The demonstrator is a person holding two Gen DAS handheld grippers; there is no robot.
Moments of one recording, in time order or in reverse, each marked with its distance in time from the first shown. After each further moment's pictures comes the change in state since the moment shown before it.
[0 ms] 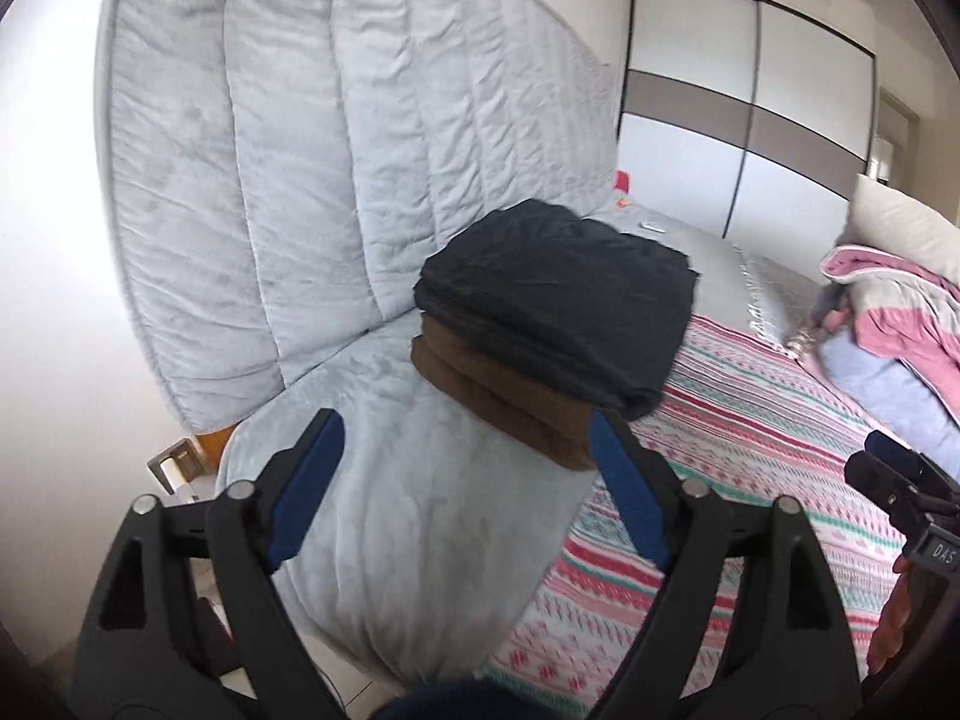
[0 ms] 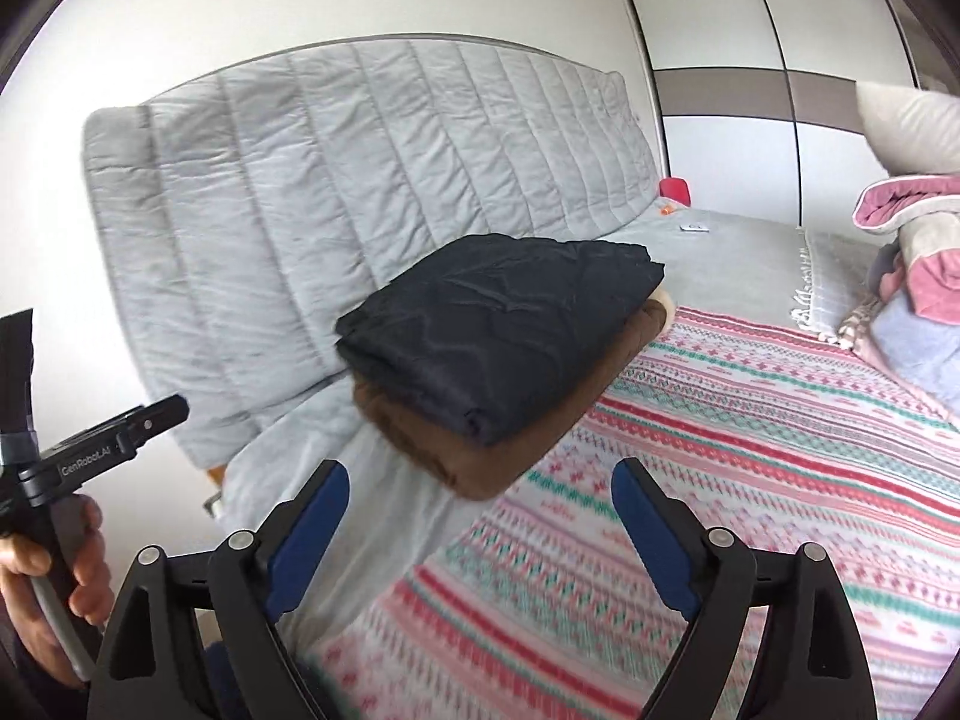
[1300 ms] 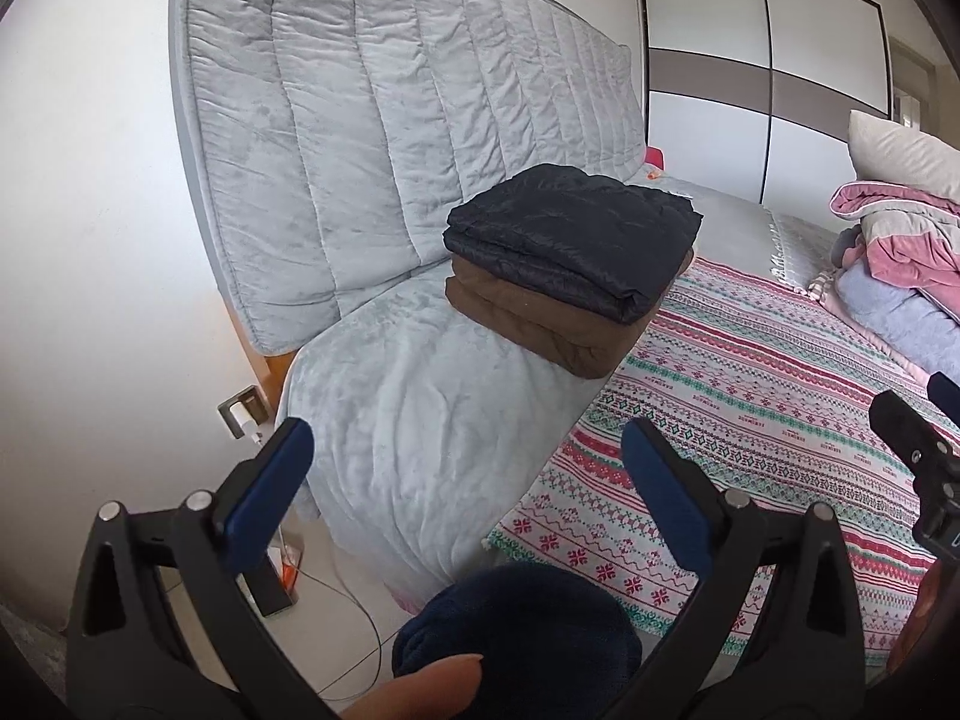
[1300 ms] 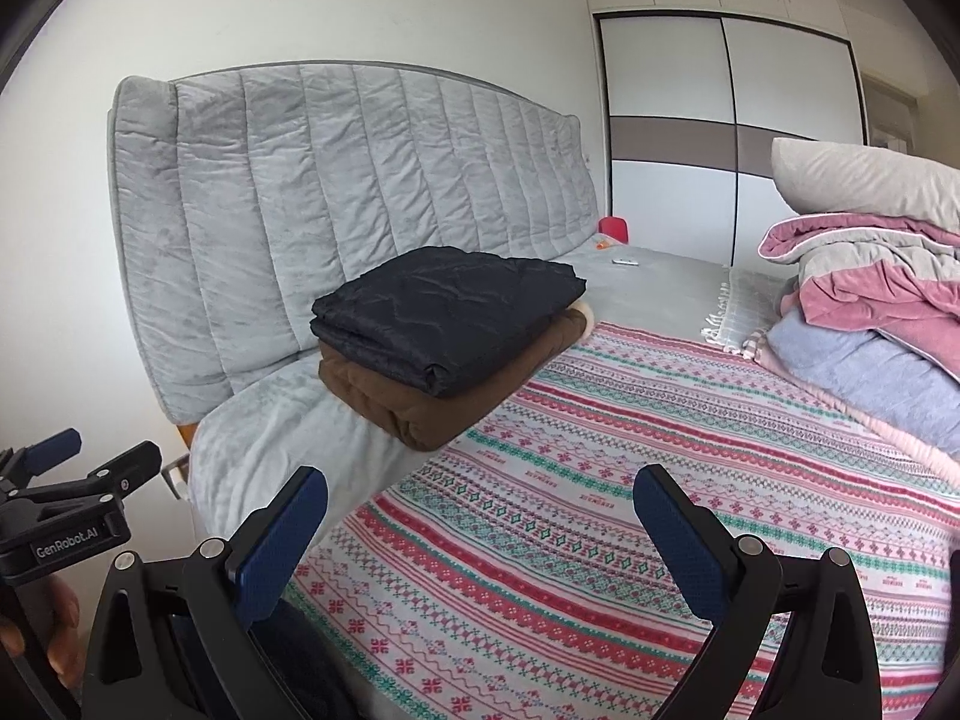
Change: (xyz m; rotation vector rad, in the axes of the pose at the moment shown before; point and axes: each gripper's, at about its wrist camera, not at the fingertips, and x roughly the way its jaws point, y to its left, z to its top) left arm -0.078 -0.050 -0.083 0.035 0.018 0.174; right arm -0.097 0.023 -0.069 -0.062 -0.081 -0.187
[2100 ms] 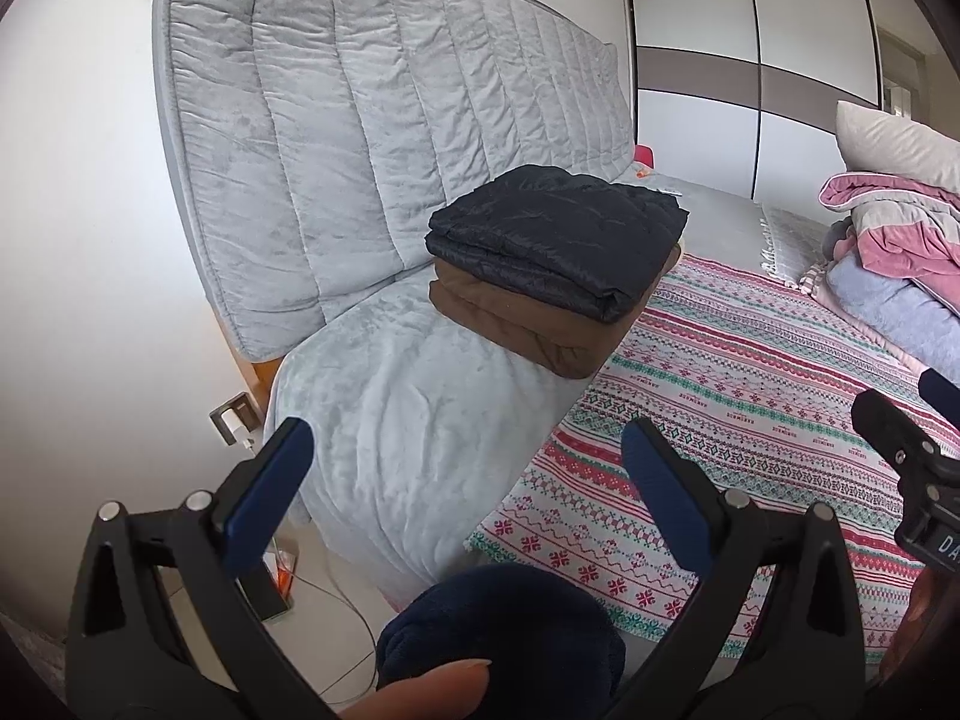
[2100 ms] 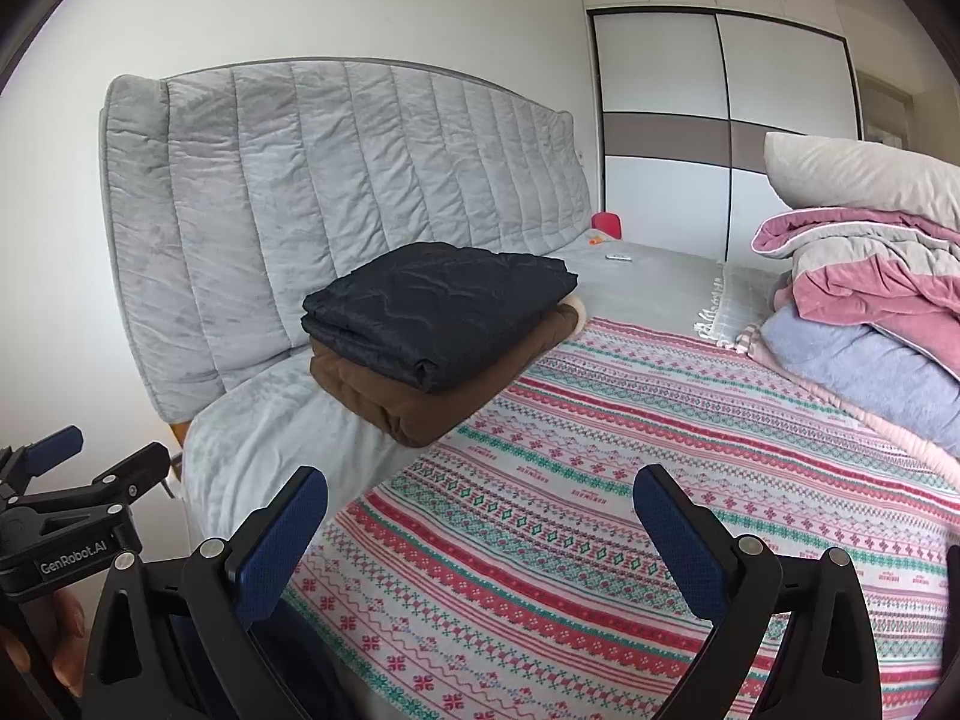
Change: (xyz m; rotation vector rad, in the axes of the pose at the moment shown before) left arm -0.002 -0.013 0.001 0.021 -0.007 -0.013; right arm 0.002 -0.004 -0.002 0.008 0.009 -0.012
